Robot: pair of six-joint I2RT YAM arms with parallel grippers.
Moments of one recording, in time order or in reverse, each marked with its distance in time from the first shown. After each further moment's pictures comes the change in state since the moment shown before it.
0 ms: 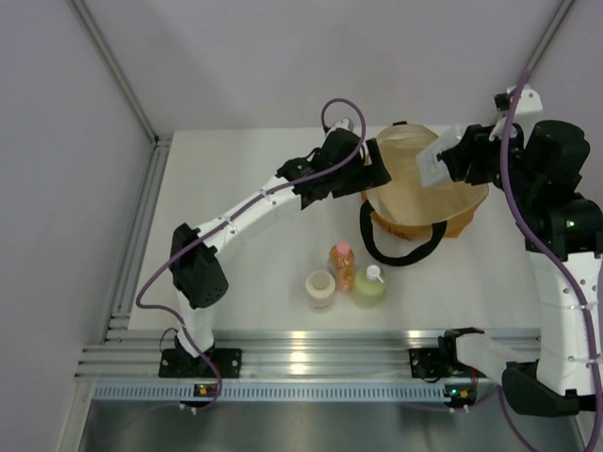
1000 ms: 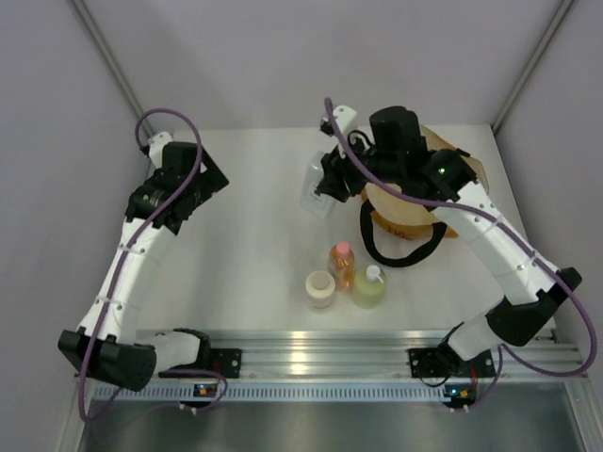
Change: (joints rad) left arm 0.577 -0.678 -0.470 -0.309 -0.314 0.168; right arm 0.592 0.400 0.188 -0.009 -0.115 -0.194
